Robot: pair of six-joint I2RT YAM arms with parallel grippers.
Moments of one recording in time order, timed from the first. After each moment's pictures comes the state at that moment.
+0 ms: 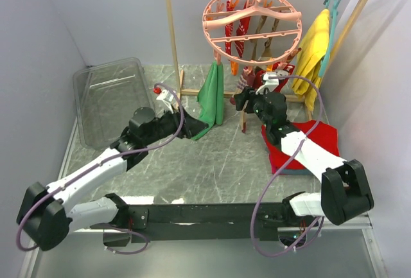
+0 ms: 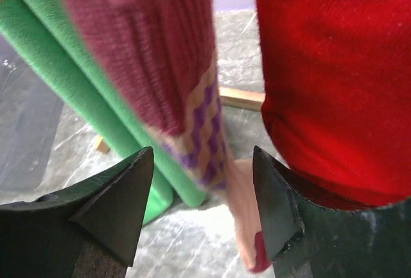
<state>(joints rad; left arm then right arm) -0.65 1.10 0.73 0.26 0.34 -0.73 0.36 1.30 0.76 0.37 0.02 0.31</state>
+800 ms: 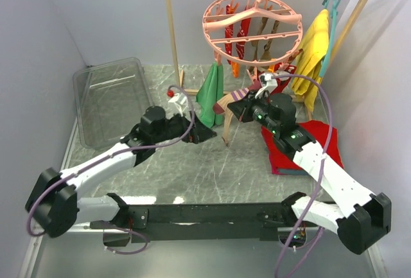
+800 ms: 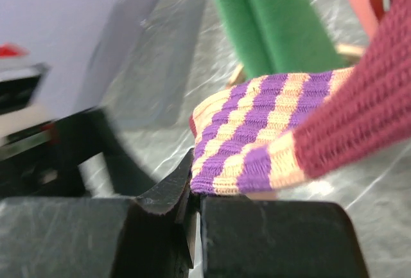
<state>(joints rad) -0.66 1.17 0.72 0.26 0.44 -0.74 0.49 1.07 0.87 0.02 -0.14 0.50</state>
